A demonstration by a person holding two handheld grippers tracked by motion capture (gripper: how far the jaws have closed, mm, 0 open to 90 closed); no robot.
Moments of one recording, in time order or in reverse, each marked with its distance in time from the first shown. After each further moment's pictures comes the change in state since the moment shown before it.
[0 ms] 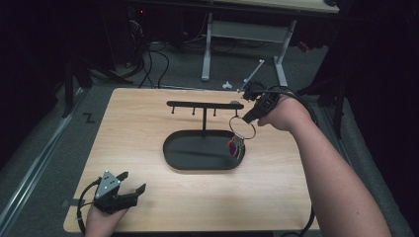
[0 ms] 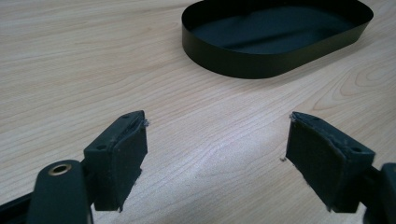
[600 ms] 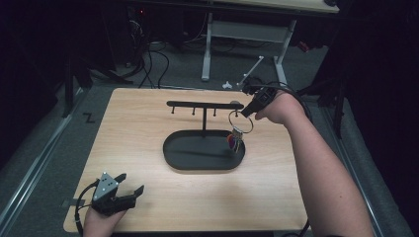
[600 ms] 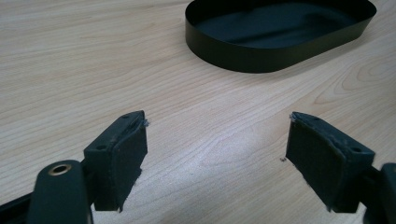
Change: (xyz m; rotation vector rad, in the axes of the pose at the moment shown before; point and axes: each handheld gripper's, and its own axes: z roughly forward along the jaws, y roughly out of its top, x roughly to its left) left arm 0.001 -0.004 -0.005 0.007 0.009 -0.005; right arm -0.027 0.009 0.019 -0.023 0.001 0.043
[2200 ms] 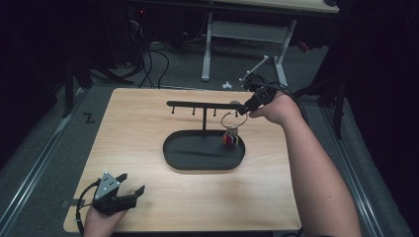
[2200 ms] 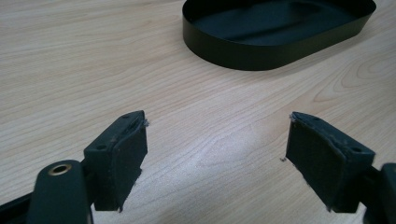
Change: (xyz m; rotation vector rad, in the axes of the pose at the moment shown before) left arm -0.001 0.001 0.003 0.016 -0.010 0.007; right arm -0.012 -0.002 0.012 -0.089 -0.037 0.150
